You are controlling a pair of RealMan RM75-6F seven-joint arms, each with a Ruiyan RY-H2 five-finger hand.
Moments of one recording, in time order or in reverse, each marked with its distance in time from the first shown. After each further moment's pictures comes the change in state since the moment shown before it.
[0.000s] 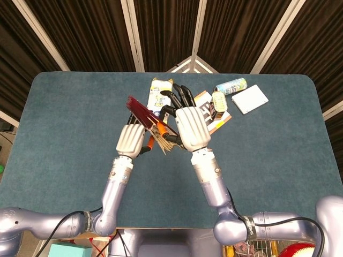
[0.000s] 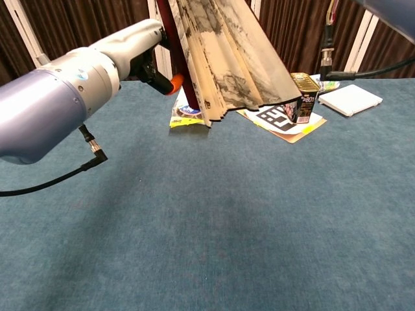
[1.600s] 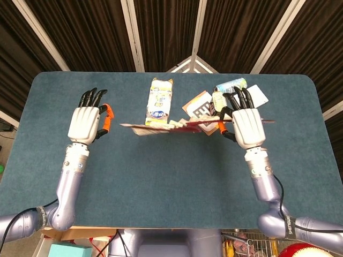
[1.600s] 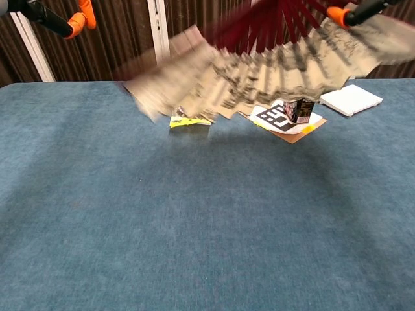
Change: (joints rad) left arm 0.137 0.369 0.017 -0.148 0.059 -0.001 -0.047; right arm -0.240 0.252 -0.225 0.193 -0.203 -0.023 0.159
